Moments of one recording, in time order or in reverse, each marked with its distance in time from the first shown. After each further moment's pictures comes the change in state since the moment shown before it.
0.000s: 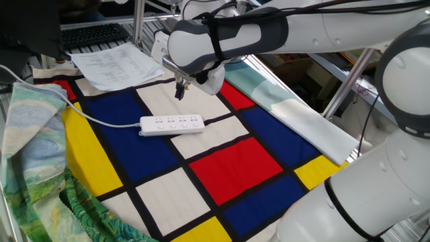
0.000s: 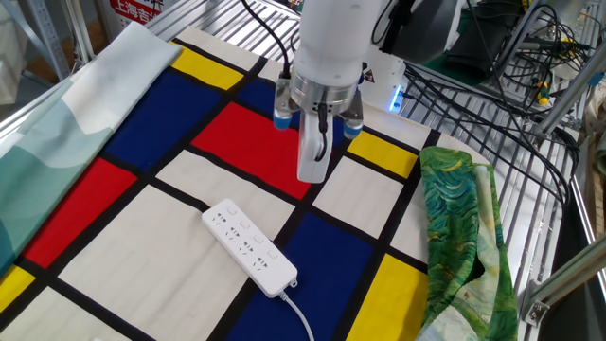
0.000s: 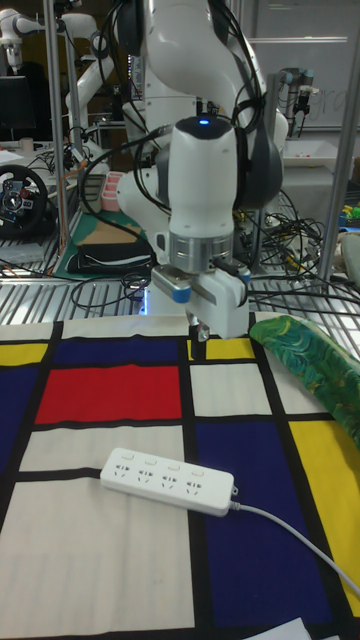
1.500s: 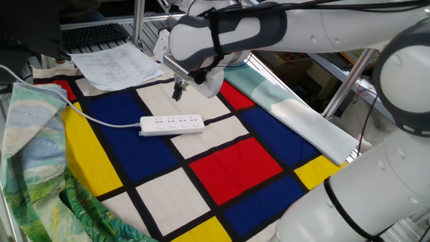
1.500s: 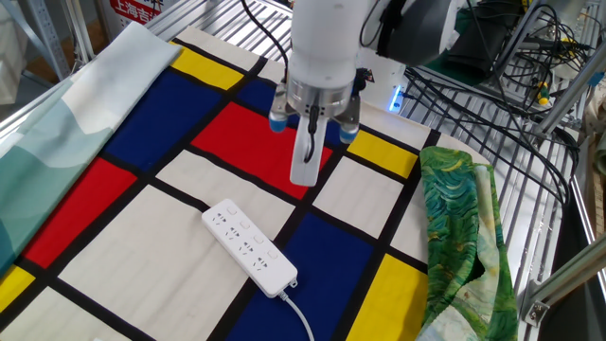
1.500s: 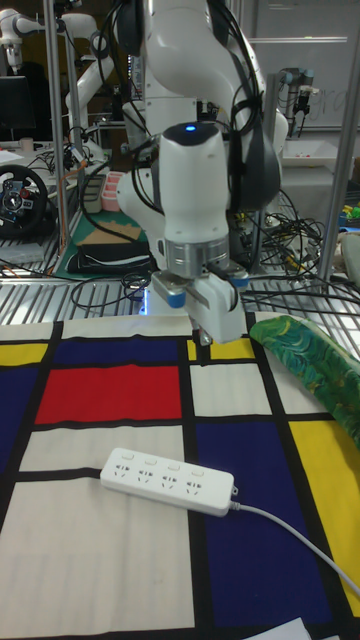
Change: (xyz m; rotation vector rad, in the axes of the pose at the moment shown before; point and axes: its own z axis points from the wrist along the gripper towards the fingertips) arm 0.002 0.003 0.004 -0.040 0.068 0.103
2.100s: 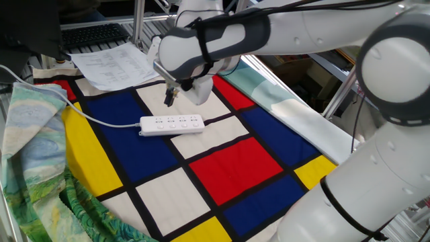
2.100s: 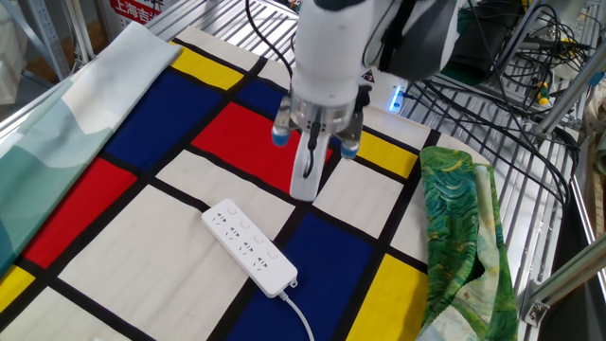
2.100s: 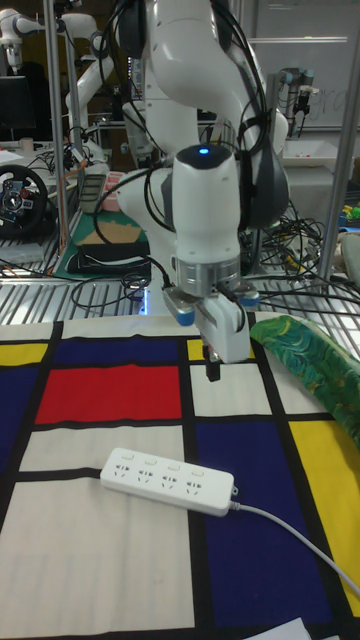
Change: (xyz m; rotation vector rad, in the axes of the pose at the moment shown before) arm 0.013 0.015 0.033 0.005 -0.005 0.089
